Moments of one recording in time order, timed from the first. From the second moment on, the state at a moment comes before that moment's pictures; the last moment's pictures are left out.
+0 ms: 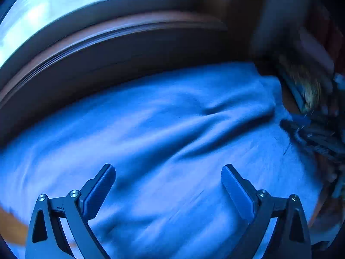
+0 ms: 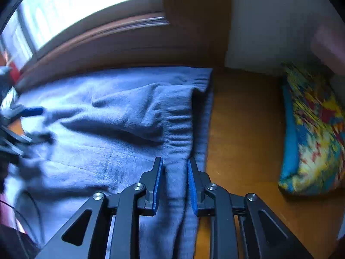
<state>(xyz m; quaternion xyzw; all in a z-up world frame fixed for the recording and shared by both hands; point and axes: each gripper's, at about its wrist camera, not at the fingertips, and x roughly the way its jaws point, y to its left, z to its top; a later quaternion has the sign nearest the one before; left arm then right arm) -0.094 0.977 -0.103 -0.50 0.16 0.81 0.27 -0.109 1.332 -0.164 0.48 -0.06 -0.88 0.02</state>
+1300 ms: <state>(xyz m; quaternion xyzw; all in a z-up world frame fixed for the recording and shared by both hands) -0.011 0.990 -0.121 -0.50 0.14 0.78 0.35 -0.105 1.349 -0.132 0.50 -0.18 -0.84 0.14</state>
